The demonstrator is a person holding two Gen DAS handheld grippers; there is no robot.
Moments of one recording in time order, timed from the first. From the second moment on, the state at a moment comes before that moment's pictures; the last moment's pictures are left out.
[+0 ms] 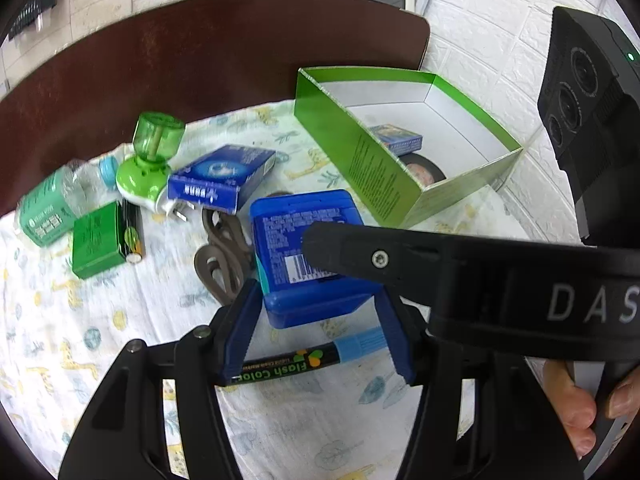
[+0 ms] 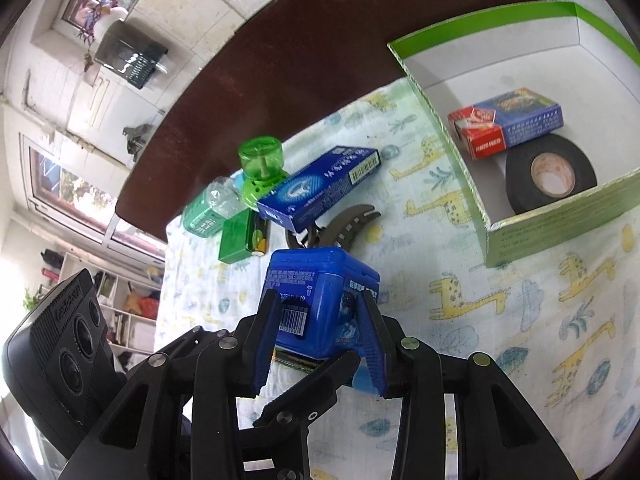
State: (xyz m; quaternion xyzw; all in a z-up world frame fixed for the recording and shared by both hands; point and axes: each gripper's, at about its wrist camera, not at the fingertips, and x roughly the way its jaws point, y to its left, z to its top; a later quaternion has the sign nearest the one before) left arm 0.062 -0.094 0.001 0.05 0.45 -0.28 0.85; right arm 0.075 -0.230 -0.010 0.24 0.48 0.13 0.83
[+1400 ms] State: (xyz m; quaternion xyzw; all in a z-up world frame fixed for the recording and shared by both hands) left arm 0.124 -0.328 0.021 0.17 0.42 -0.38 0.81; right arm 0.083 -0.437 0.025 0.30 0.37 -0.01 0.88
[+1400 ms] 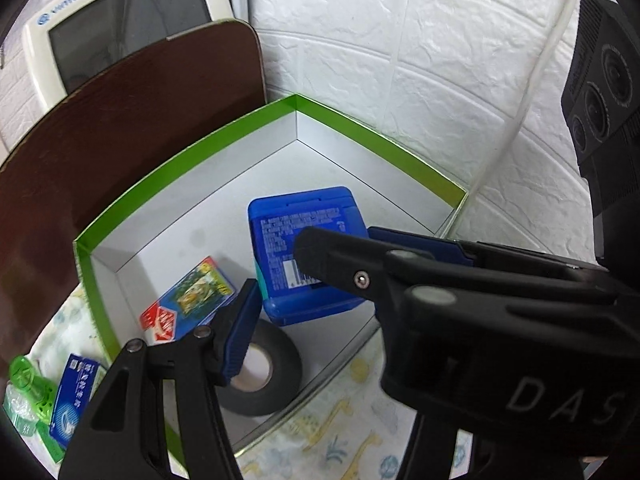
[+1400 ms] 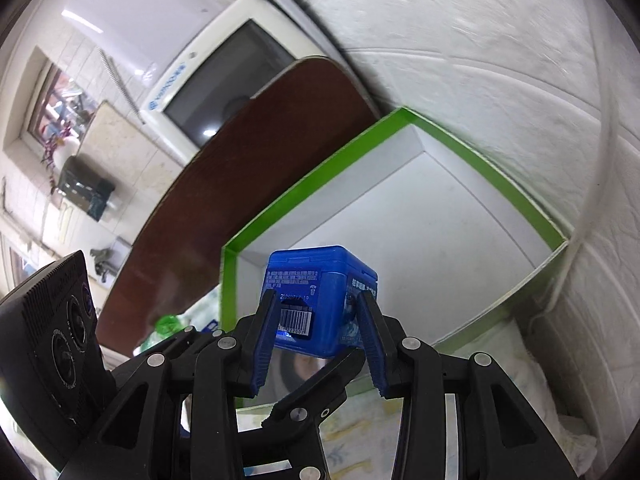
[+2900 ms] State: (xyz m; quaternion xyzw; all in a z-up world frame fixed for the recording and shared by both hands) left arm 0.110 -0.082 0.050 0.04 0.41 -0.19 0.89; right arm 0.073 -0.307 0.044 0.20 0.41 0.07 0.89
